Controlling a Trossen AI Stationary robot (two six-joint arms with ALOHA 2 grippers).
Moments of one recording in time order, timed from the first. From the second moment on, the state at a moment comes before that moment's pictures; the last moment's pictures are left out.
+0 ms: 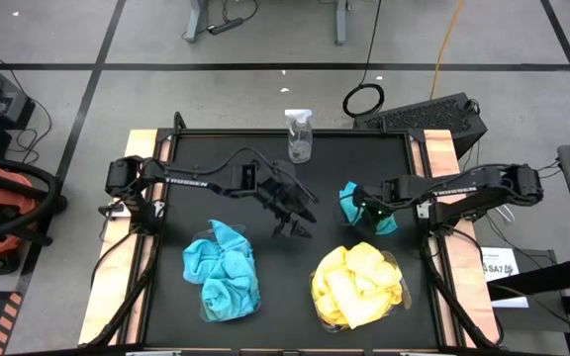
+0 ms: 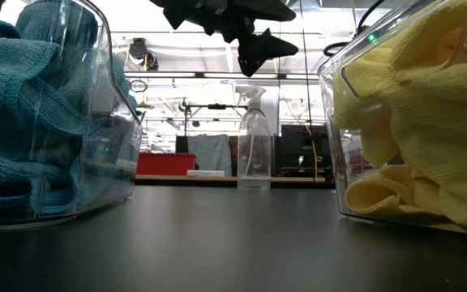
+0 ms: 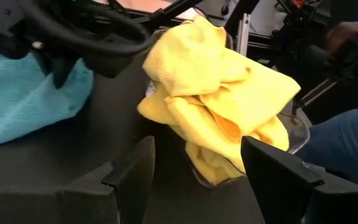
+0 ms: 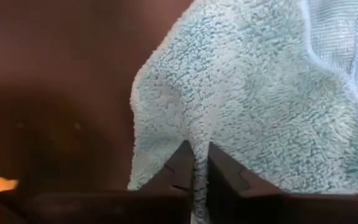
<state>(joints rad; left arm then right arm) 0.07 1.77 1.38 -0.19 0.52 -0.09 -0.11 1.24 0.63 -0.73 0.02 0.51</state>
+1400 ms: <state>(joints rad) -0.01 1.70 1.49 -0.06 -0.11 0.33 0.03 1.07 1.17 -0.38 -0.14 0.39</state>
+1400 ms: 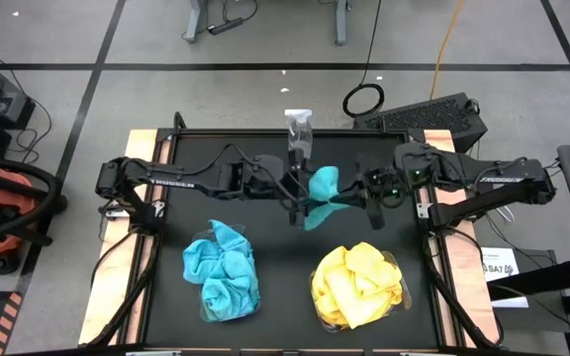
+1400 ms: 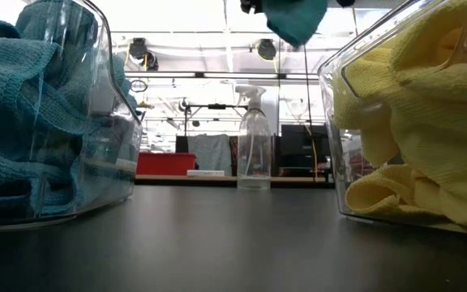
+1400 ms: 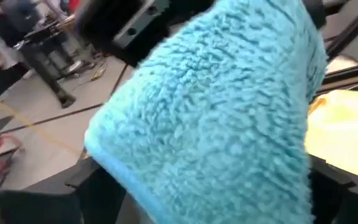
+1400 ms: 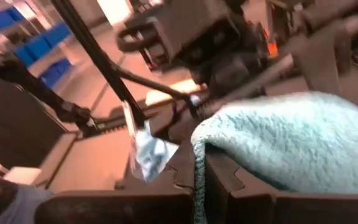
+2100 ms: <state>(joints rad) -0.03 1.70 1.49 -0.14 0.09 0.23 0.09 1.12 1.17 -0.32 -0.13 0.45</state>
